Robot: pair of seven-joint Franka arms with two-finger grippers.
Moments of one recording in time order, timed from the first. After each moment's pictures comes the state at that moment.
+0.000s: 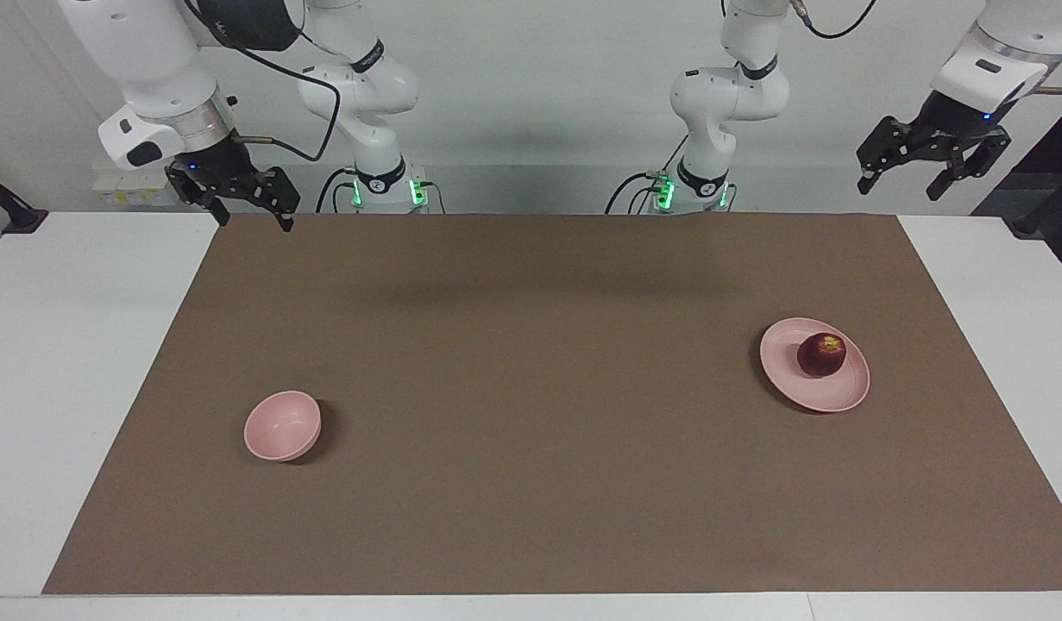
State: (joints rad) left arm -0.09 -0.03 0.11 -1.42 -0.02 1.40 0.18; right arm 0.06 -0.03 -0.10 -1.60 -0.01 1.50 0.09
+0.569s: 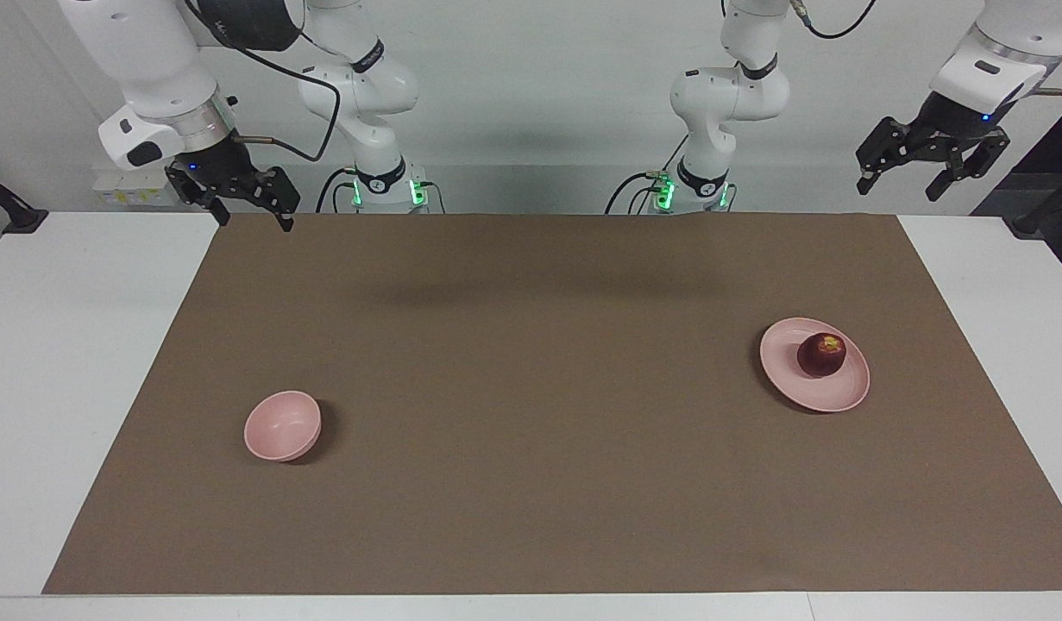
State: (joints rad) left arm -0.09 -0.03 0.11 -1.44 -0.02 1.41 0.18; right arm 0.06 -0.03 -0.10 -1.60 -0.01 1.50 0.09
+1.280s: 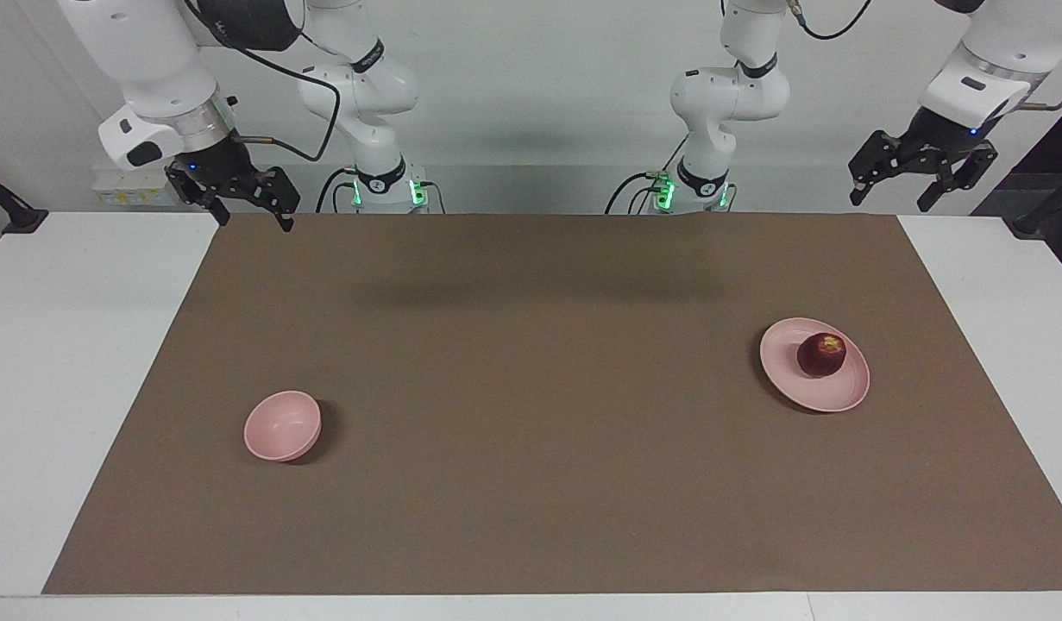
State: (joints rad) left arm -0.09 -0.07 0.11 -1.77 -0.02 1.75 0.18; right arm 0.06 -0.03 -0.10 -1.60 -0.01 1.50 0.09
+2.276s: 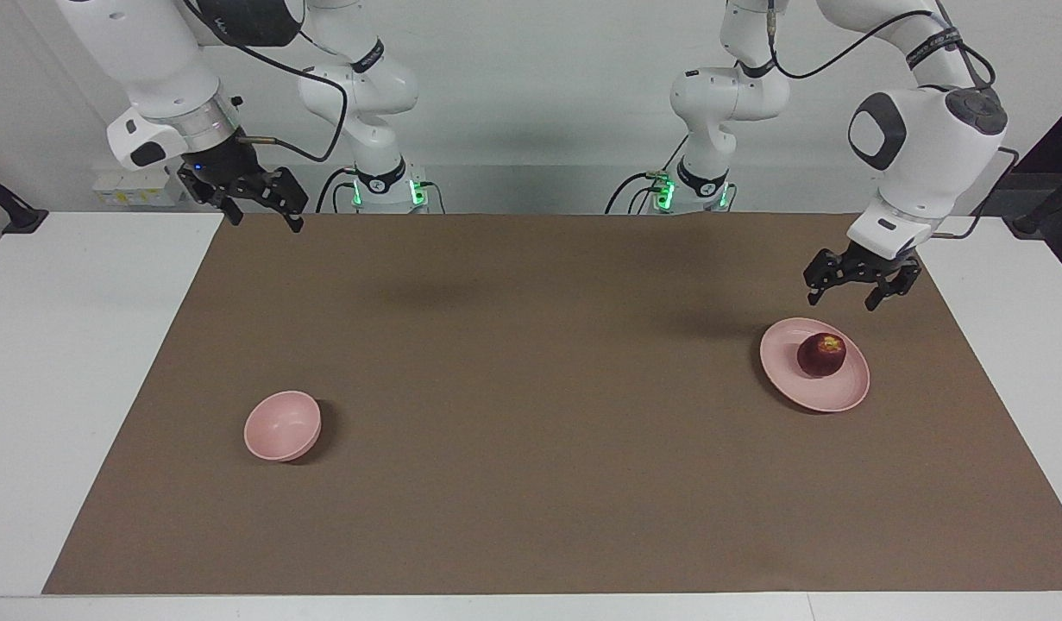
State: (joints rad) left arm -0.04 0.05 0.13 -2.11 -0.02 2.29 0.28; right arm 0.09 -0.04 -0.10 -1.67 0.17 1.50 0.40
